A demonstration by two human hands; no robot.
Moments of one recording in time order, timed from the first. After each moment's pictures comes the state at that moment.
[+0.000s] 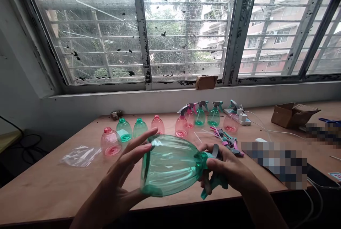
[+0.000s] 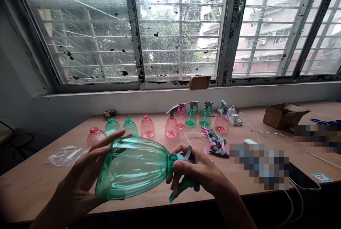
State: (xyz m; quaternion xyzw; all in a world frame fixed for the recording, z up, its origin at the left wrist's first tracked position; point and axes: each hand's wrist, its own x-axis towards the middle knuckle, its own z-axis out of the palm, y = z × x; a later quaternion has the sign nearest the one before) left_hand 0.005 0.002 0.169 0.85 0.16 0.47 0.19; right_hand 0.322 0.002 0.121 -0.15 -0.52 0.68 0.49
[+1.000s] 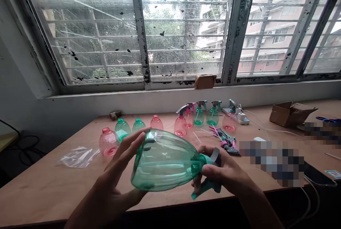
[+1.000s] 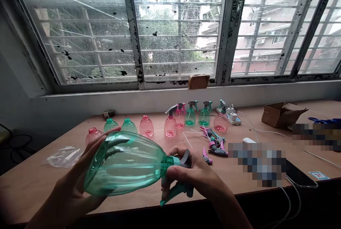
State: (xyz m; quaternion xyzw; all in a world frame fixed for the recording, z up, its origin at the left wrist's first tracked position) left_hand -0.004 -0.001 0.163 0.86 0.24 0.44 0.08; right_hand 0.311 -0.006 0.123 -0.23 -0.58 0.61 0.49
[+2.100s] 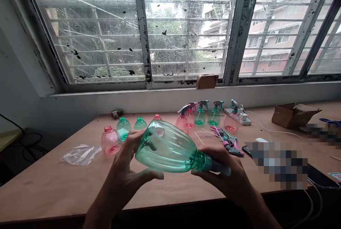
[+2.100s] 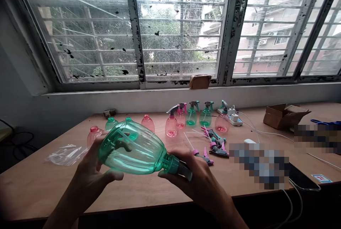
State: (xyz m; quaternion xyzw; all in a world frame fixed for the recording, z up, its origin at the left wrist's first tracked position) left_hand 0.027 0.002 0.168 0.71 0.39 0.53 0.23; right_hand 0.310 -0.015 0.103 -0.35 -0.72 0.10 0.59
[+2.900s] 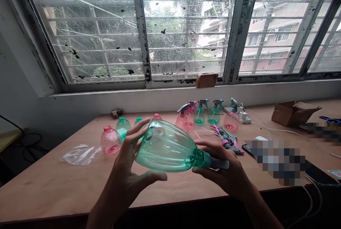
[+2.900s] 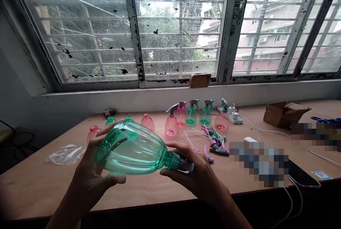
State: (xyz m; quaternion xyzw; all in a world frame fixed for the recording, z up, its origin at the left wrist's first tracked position) left_hand 0.030 0.002 0.164 0.74 0.33 0.55 0.20; right_hand 0.314 -0.009 0.114 -0.30 -0.74 0.15 0.58
